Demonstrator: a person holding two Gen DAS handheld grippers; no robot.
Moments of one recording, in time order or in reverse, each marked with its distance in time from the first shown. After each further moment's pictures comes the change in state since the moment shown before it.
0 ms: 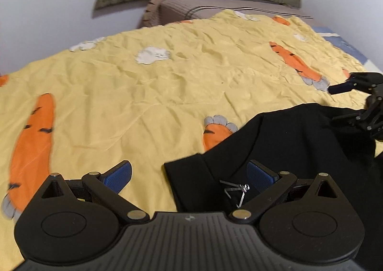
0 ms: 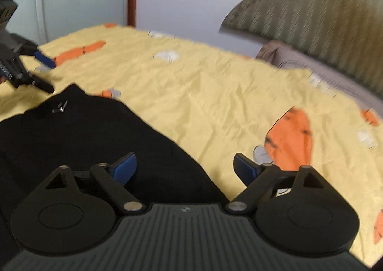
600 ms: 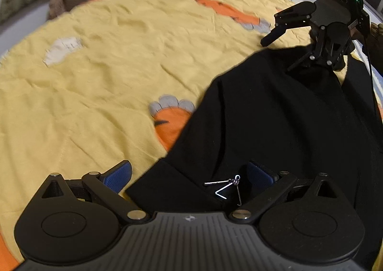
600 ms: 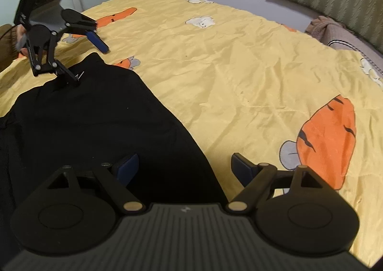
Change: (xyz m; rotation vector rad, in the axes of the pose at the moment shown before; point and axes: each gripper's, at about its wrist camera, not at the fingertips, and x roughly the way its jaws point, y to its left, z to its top) left arm 0.052 -0.001 0.017 0.353 0.158 -0.312; right arm 0.045 -0.033 0.010 -0.080 0.181 0.246
